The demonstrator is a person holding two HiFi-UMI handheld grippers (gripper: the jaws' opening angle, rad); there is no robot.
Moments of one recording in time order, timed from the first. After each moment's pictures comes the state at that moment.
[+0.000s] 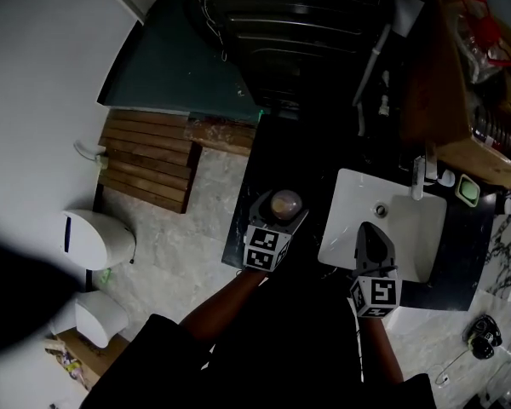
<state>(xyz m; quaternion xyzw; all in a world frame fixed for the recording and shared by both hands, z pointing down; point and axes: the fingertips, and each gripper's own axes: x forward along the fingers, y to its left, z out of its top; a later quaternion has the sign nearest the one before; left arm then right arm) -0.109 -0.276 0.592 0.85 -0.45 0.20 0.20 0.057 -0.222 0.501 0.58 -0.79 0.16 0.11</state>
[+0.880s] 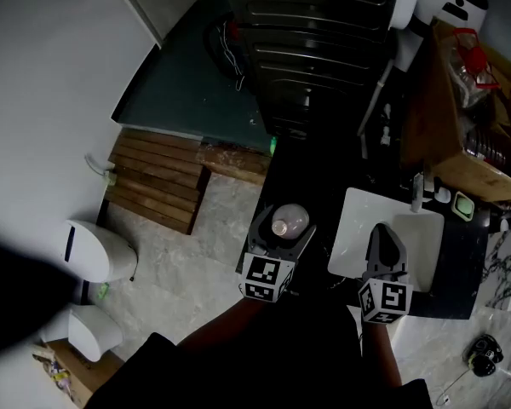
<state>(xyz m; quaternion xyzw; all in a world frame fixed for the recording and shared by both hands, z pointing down) -0.139 -0.243 0.450 0.86 -0.49 0.12 0.13 0.041 -0.220 0.416 0.62 -0.78 0.10 0.07</state>
